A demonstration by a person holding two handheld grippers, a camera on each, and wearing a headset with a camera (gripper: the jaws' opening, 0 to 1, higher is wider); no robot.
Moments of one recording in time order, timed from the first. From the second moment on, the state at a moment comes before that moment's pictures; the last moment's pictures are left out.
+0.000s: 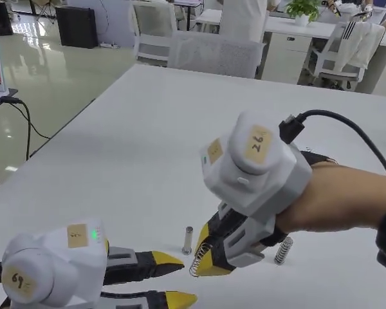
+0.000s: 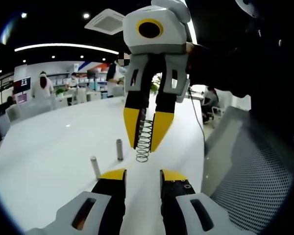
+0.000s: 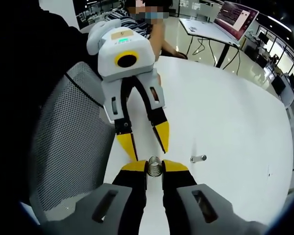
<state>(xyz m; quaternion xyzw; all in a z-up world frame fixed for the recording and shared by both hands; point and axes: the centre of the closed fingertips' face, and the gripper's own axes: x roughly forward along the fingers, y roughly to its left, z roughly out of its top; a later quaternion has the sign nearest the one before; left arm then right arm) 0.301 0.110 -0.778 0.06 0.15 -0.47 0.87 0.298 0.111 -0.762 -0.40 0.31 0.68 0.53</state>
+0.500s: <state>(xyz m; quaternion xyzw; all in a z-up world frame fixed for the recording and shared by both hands) 0.303 0.121 -0.780 0.04 0.16 -0.44 0.89 0.335 0.109 -0.762 -0.42 0.31 0.65 0.56</state>
